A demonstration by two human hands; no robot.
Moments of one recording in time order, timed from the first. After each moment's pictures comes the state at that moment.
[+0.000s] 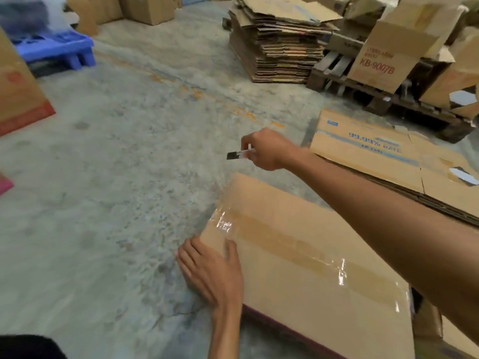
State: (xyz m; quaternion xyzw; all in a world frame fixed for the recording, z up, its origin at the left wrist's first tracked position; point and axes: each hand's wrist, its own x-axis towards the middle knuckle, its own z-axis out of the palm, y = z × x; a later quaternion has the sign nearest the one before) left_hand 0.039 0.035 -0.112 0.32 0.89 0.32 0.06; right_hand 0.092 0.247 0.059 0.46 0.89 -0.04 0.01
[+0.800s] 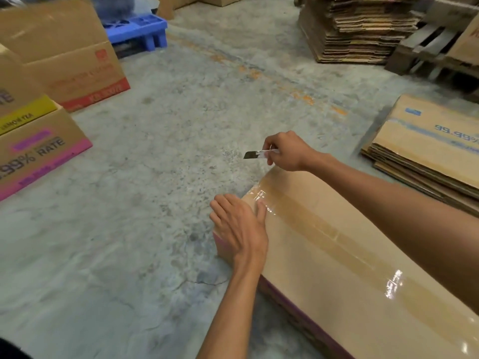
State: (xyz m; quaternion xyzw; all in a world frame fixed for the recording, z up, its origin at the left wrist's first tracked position) left_hand 0.038 0.076 -0.095 0.32 0.92 0.21 -0.03; right_hand 0.075 0.267 -0.031 0.37 0.91 -0.19 -0.04
